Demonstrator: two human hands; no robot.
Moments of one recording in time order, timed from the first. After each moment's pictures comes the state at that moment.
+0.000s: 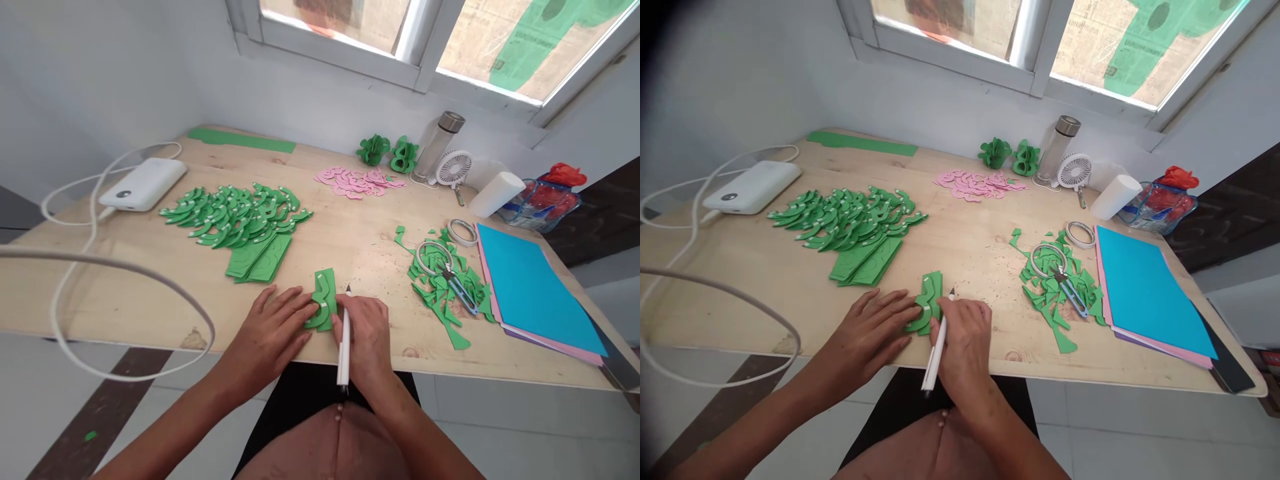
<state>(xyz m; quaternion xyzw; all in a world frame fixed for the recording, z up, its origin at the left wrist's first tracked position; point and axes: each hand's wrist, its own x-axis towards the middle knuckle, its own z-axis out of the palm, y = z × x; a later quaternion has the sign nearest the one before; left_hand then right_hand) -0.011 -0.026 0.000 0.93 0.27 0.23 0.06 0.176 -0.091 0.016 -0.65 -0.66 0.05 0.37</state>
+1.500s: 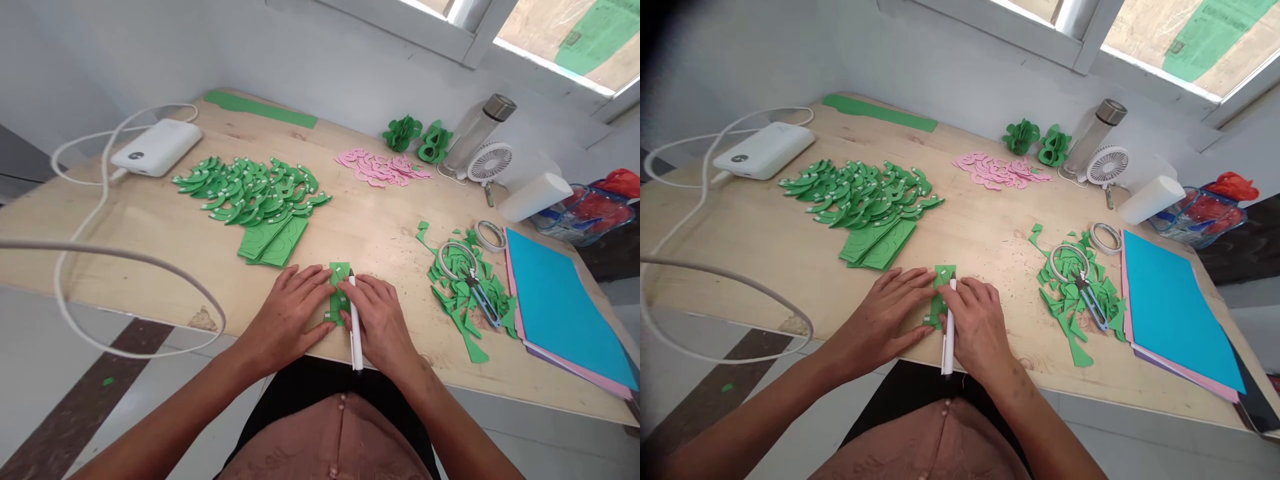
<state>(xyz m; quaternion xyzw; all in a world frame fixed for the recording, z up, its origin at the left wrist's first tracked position) 0.006 -0.018 0.004 0.91 0.33 0.21 0.13 0.203 -0.068 0.024 -0.55 -0.80 0.07 0.21</state>
